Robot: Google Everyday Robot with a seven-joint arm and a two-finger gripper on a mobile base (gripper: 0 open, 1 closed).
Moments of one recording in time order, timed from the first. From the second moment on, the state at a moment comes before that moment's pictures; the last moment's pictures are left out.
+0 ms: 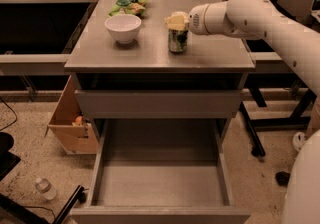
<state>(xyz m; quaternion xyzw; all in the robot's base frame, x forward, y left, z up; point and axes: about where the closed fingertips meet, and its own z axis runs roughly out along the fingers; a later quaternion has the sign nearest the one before) 0.795 -0.065 0.907 -0.20 0.81 0.25 0.49</state>
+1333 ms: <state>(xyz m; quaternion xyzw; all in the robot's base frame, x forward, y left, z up) 0.792 -0.067 0.923 -0.22 0.80 0.25 0.50</state>
